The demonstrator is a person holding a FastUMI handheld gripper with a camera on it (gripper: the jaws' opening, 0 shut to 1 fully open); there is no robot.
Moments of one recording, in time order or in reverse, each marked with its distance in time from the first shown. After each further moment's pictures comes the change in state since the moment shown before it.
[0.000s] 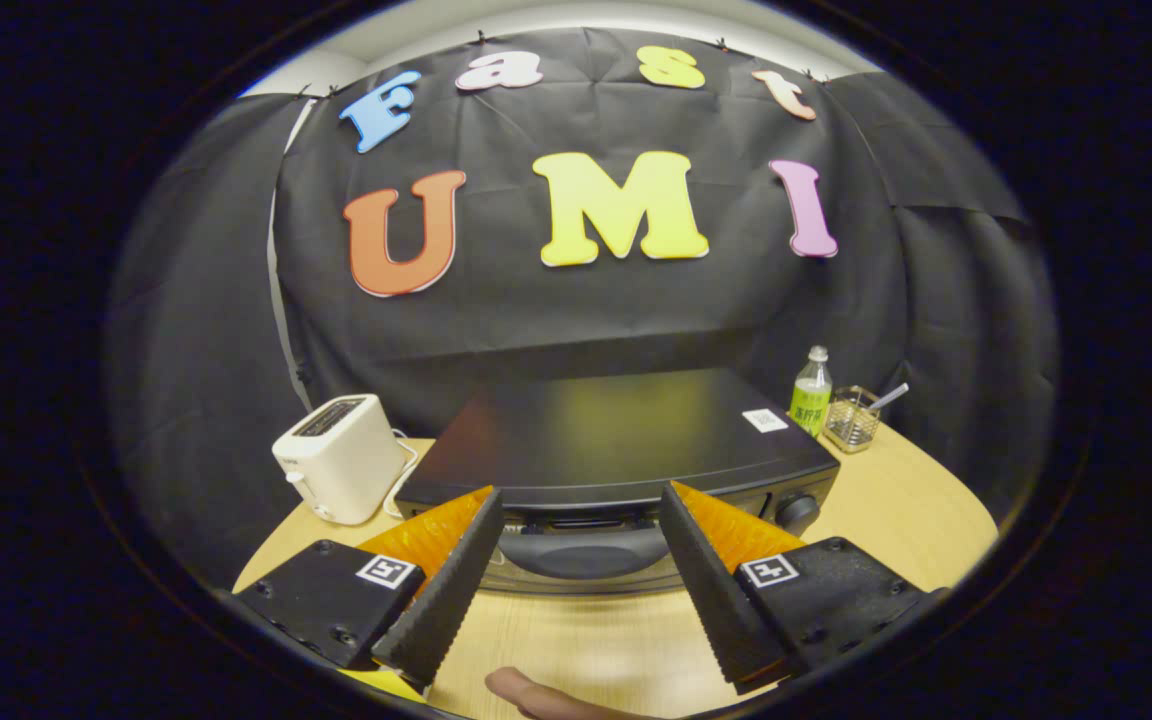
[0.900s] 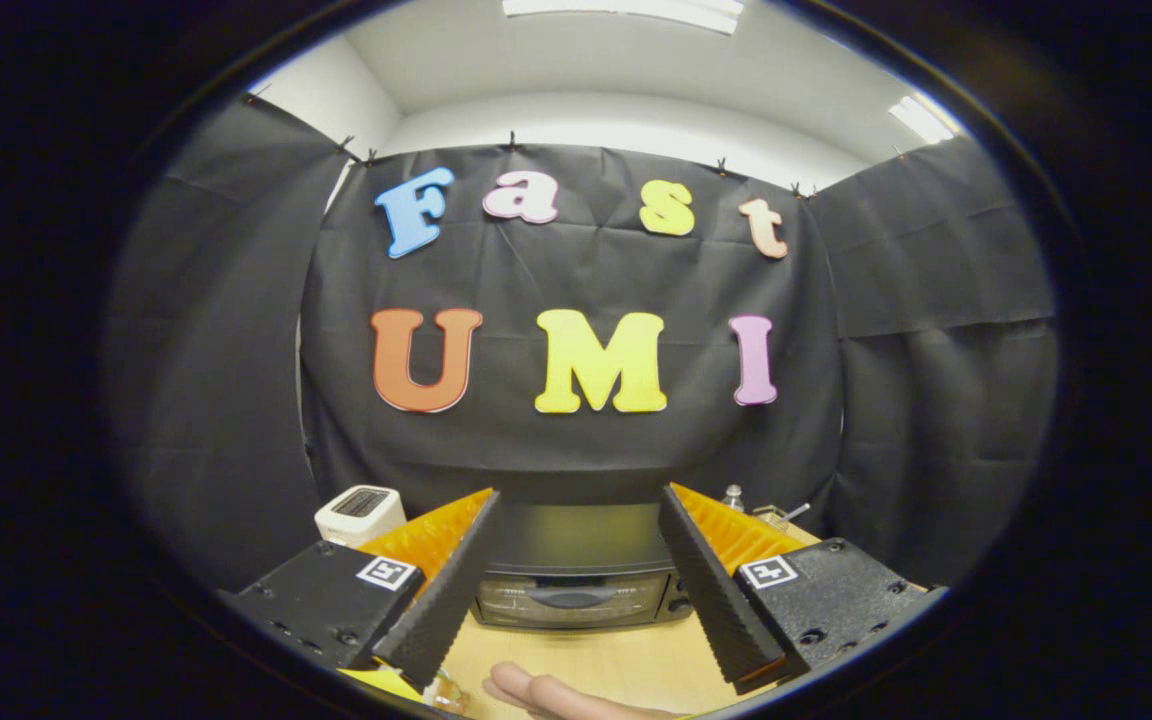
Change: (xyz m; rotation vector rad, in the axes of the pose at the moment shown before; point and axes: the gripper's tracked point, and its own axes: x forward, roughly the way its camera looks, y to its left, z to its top) arm -0.187 0.029 0.116 -0.120 -0.384 -0.090
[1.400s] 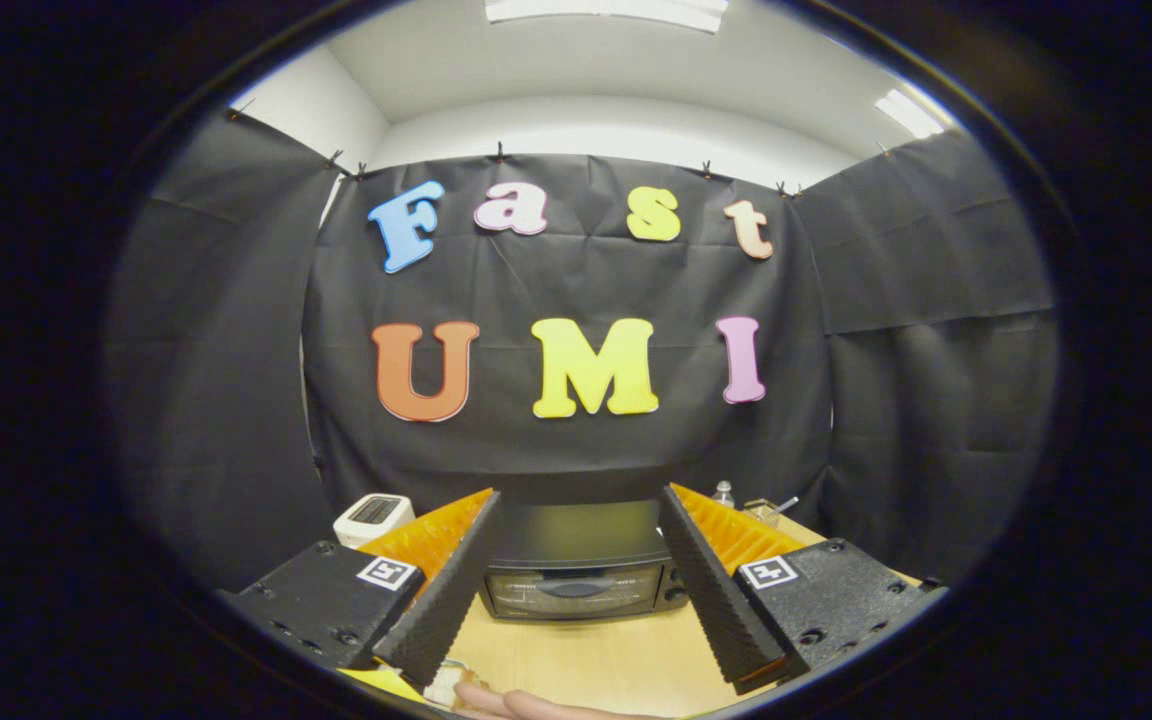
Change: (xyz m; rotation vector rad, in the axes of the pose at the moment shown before) arm -0.052 -0.004 0.035 0.057 -0.006 -0.021
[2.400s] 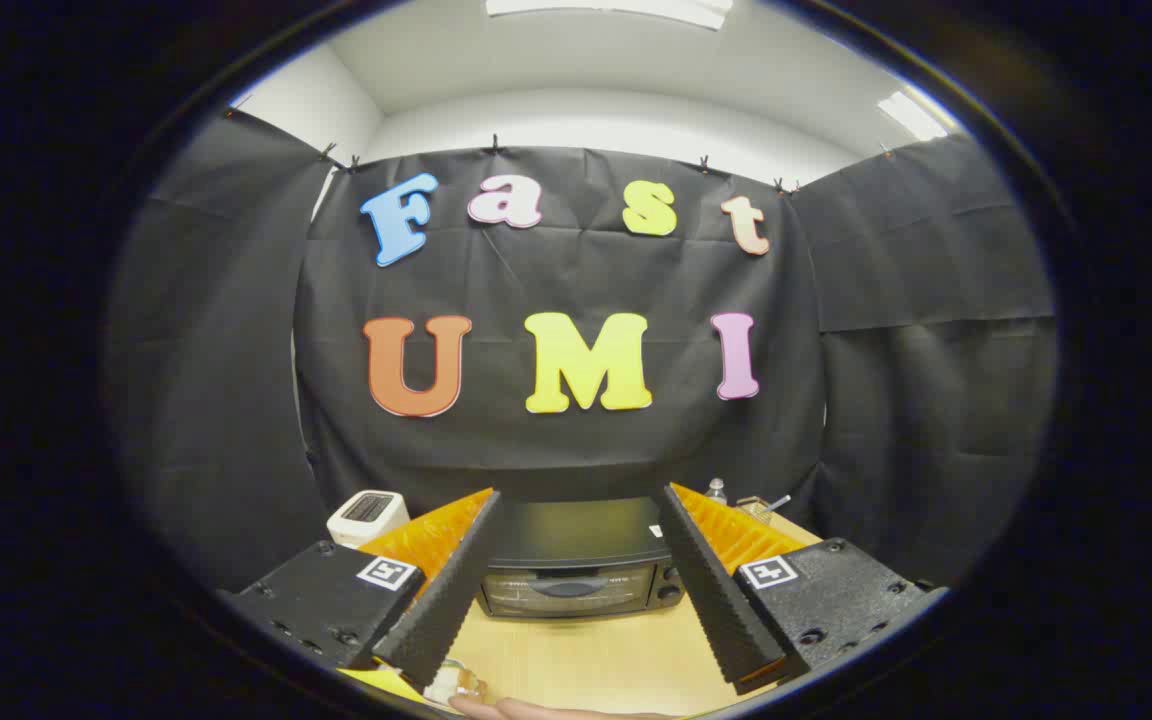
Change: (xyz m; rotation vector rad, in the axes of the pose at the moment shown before) arm 0.000 -0.006 0.007 -0.010 0.031 -0.031
